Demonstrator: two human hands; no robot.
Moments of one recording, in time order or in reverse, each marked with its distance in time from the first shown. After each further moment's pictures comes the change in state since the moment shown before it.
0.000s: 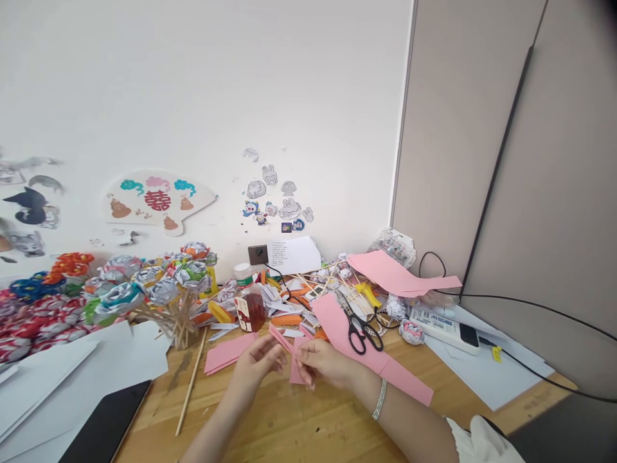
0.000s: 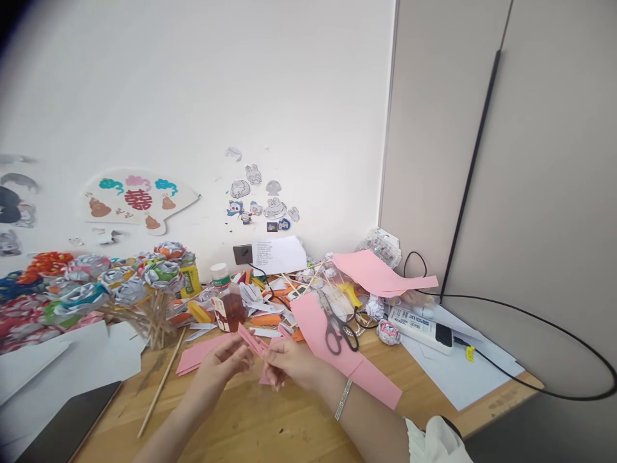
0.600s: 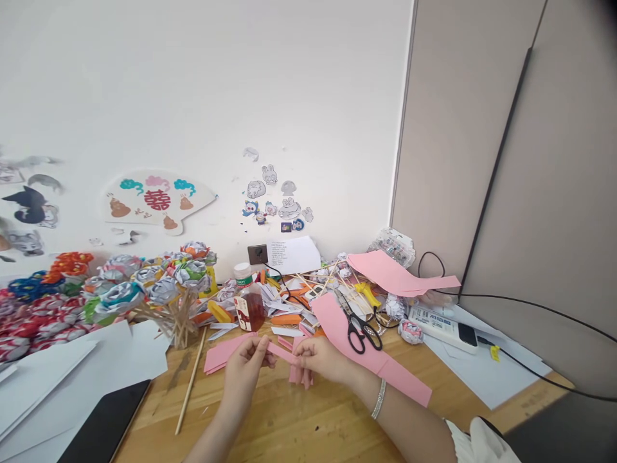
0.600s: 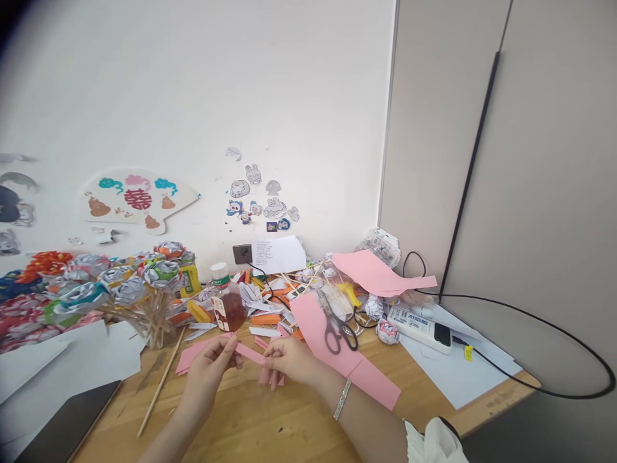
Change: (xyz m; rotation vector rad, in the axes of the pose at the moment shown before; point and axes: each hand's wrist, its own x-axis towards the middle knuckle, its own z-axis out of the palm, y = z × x) left_hand 0.002 -0.006 -0.007 0.105 0.208 0.131; right_hand 0.007 0.012 -0.009 -0.243 0.094 0.026
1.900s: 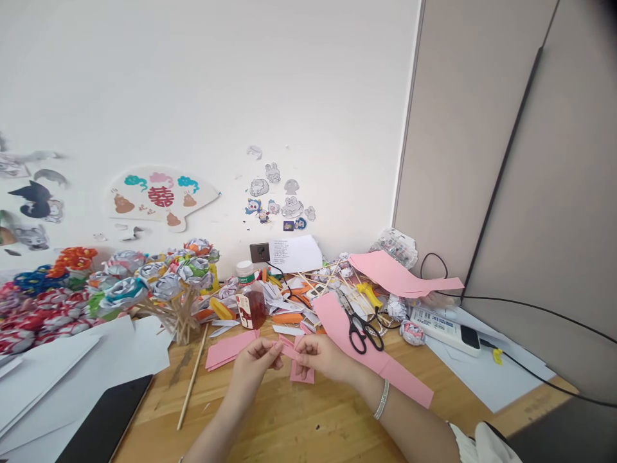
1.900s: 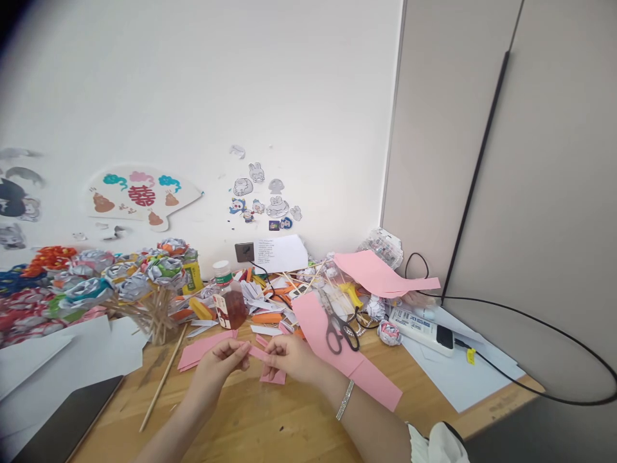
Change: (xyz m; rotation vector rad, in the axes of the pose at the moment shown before) left_hand 0.003 -0.008 0.001 0.019 -0.116 -0.084; right_hand -0.007 -0.014 0.004 -0.017 0.042 -0.138
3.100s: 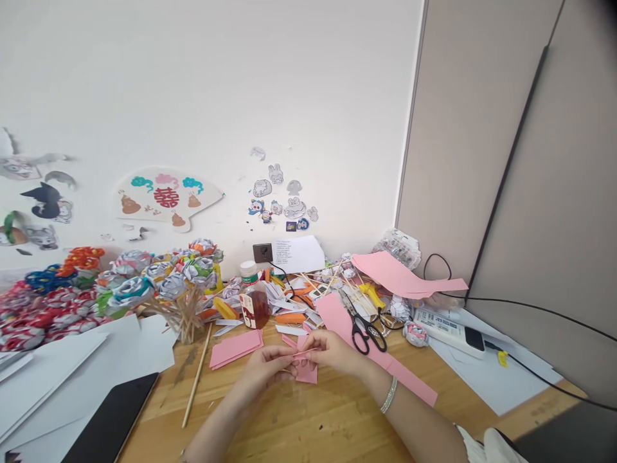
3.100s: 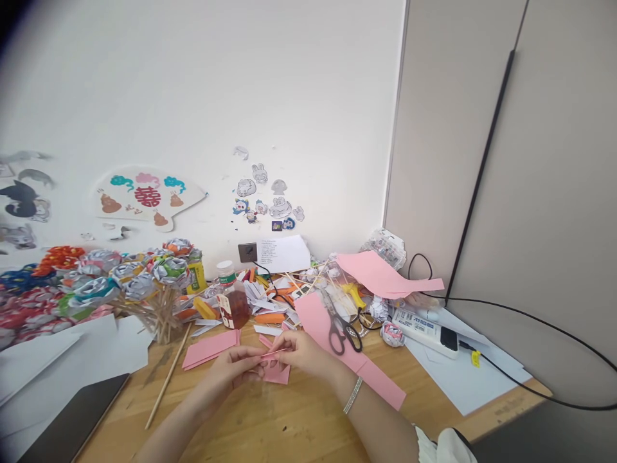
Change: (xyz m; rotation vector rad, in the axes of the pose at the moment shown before) left_hand -0.008 0.007 0.002 -0.204 -0.346 -0.265; right_hand -0.002 -0.005 -0.013 0.052 -0.001 -0.019
